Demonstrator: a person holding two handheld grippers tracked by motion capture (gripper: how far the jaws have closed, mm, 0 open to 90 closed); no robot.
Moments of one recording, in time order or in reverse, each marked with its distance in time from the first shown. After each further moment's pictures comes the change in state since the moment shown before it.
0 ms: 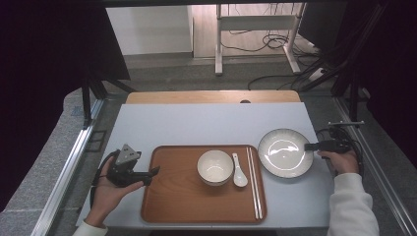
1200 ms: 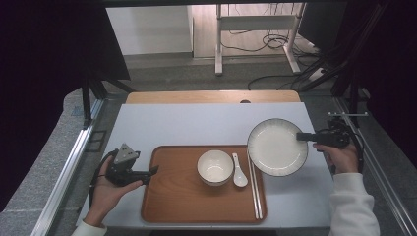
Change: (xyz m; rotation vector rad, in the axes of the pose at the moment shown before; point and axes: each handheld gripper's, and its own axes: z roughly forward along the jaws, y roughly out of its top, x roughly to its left) left arm 0.003 0.000 -0.001 -0.002 0.001 -0.011; right arm 0.065 0.007 -0.032 -0.149 0.188 -0.197
